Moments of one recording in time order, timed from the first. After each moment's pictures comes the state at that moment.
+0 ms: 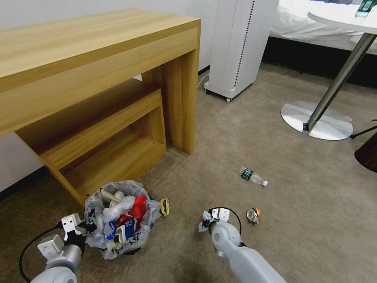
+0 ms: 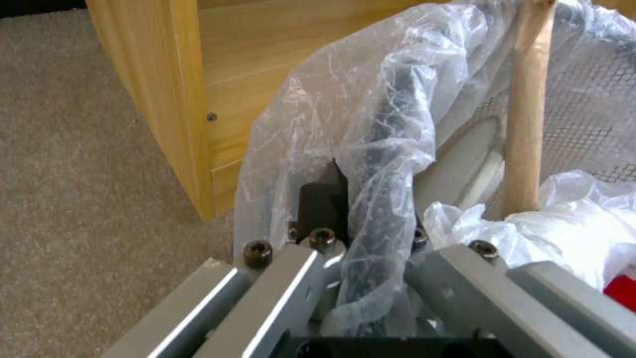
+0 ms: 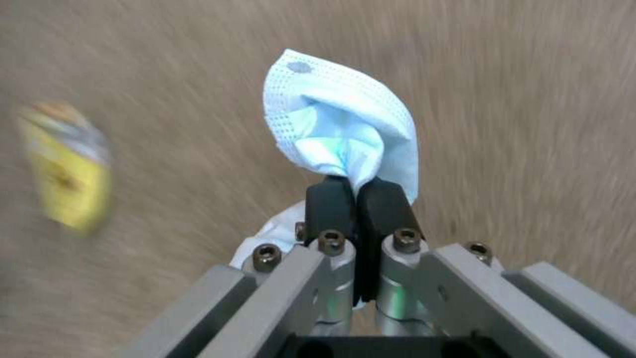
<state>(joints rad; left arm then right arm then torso) 1.65 -1.36 -0.83 -2.03 -0.57 0.33 -0.08 -1.05 1.28 -0.01 1.55 0.98 -0.40 0.56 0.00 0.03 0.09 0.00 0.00</state>
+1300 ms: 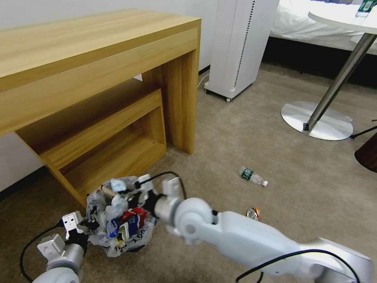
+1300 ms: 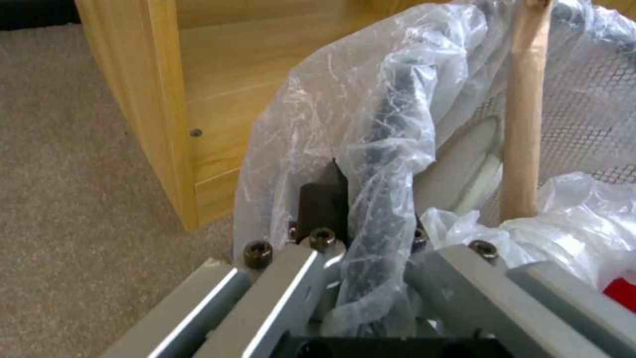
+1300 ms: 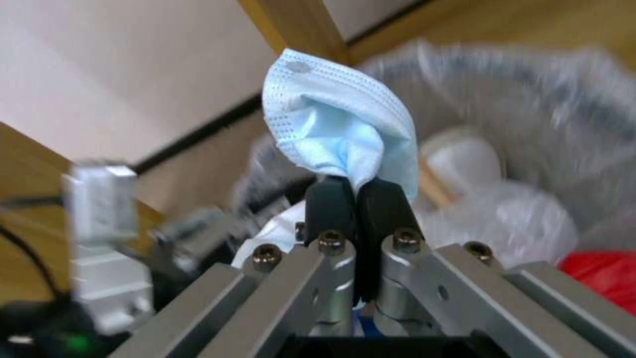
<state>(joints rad) 1.66 -1.41 -0.83 -2.10 -0.55 0.35 -0.08 -0.47 1.27 -0.73 1.80 1.27 -0.33 0.44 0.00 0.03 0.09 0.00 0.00</state>
